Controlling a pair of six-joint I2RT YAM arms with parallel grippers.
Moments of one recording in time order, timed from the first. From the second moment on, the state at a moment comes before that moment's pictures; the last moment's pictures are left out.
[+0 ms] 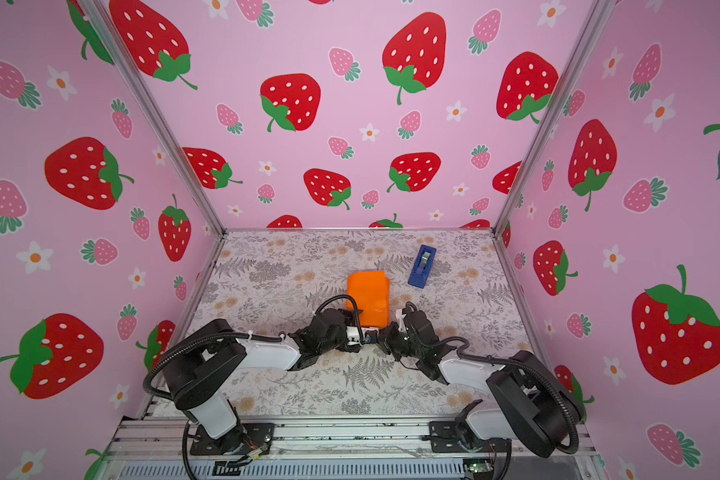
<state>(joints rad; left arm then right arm) -0.85 1.73 0.69 0.48 -0.06 0.95 0.72 1.34 0.36 0.48 -0.42 1.37</state>
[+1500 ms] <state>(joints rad) -0.78 1.68 0.80 0.22 0.11 0.87 0.61 1.23 0.44 0.35 -0.42 1.04</state>
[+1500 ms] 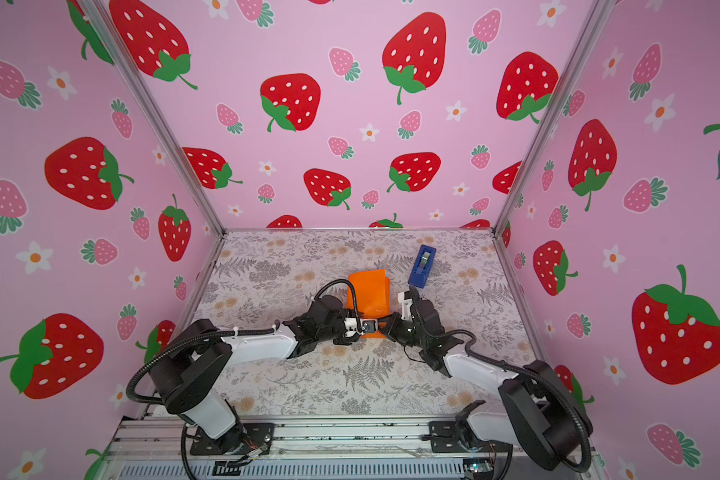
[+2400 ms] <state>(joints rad) -0.78 1.68 0.83 0.16 0.12 0.86 -0.03 1.93 1.17 0.05 -0.81 0.65</state>
